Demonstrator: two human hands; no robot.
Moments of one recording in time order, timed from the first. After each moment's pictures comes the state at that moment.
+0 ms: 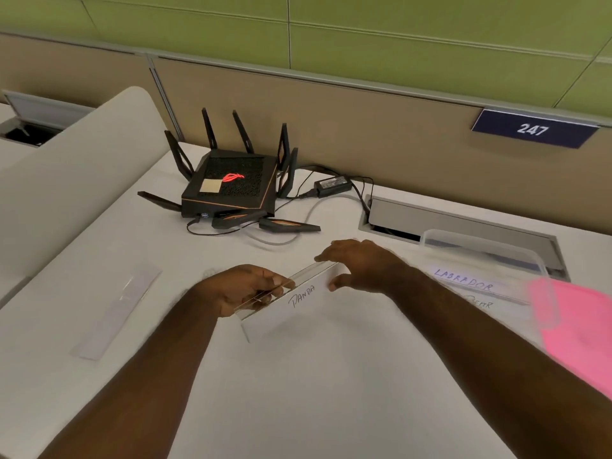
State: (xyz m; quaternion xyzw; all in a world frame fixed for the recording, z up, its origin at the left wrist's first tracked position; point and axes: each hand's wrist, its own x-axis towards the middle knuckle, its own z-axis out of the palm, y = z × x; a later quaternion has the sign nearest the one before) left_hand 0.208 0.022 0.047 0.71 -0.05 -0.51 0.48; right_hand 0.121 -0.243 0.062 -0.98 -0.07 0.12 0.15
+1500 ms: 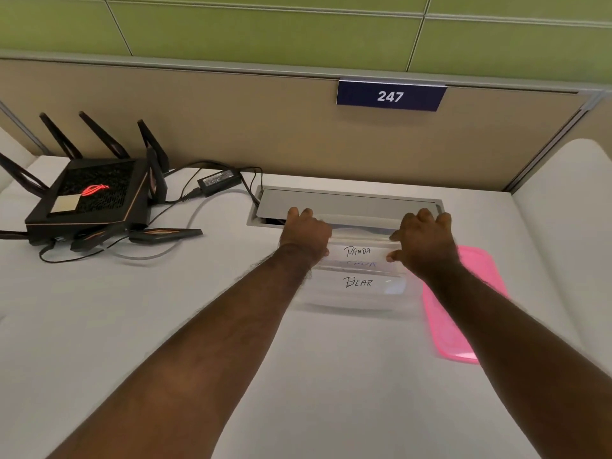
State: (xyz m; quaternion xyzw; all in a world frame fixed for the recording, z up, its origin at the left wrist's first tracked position) left_hand 0.118 -0.346 0.035 0.88 -0.47 -0.02 -0.09; right_hand -0.042 -0.521 0.037 -0.96 0.21 0.03 -0.17
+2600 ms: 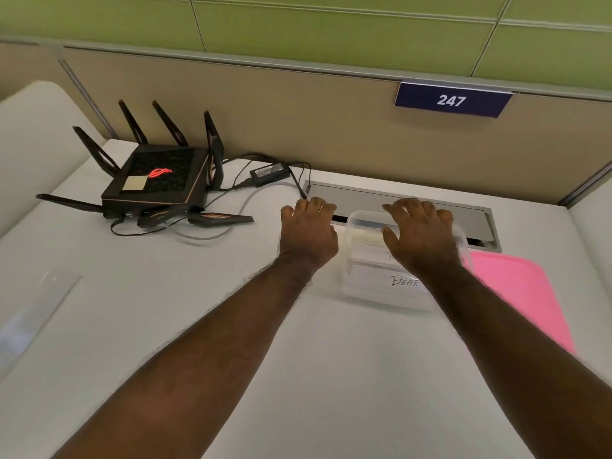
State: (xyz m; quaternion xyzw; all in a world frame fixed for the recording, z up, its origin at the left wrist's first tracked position) left_hand 0.127 -0.246 0.058 0.93 -0.35 0.08 0.11; right_hand 0.010 -0.416 0.071 -0.97 0.20 -0.12 -0.03
